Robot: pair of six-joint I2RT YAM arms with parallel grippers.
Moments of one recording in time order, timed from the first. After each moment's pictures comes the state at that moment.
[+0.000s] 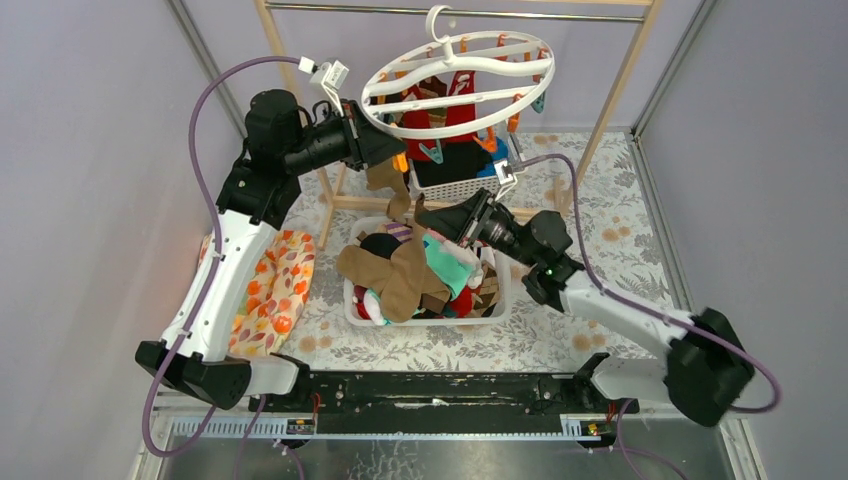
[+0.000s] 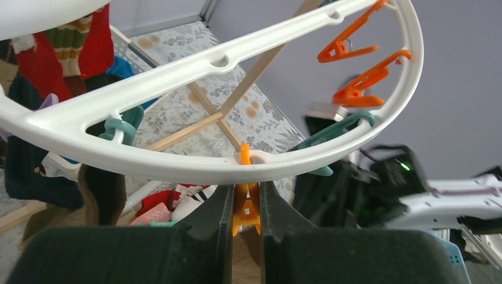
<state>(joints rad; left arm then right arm) -0.31 1.33 1.62 -0.42 0.67 -0.48 0.68 1.31 0.73 0.92 -0.48 1.10</state>
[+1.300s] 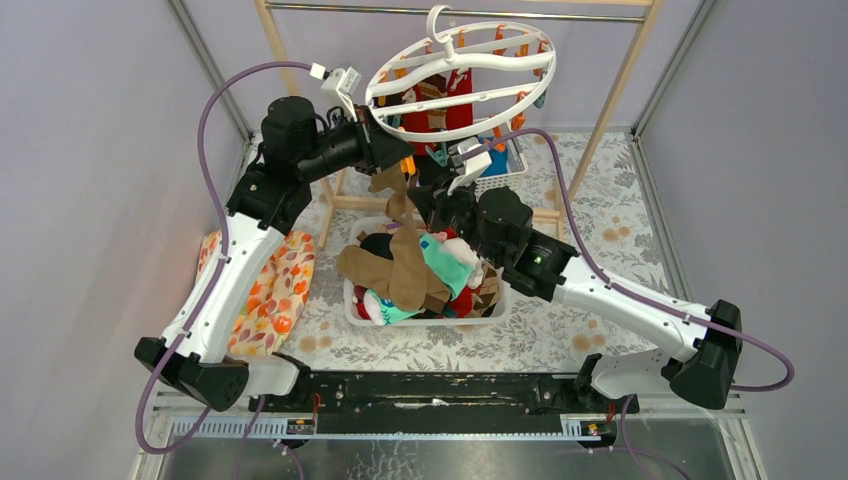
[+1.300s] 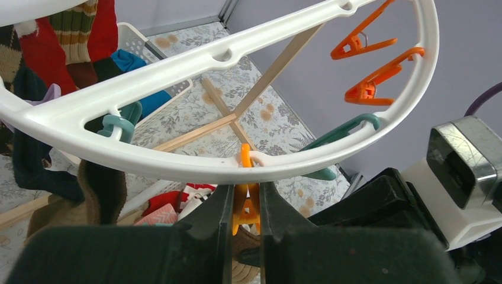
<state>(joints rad) -0.39 1.32 1.60 -0.42 0.50 -0.47 1.00 1.30 1.18 0.10 0.27 0.26</state>
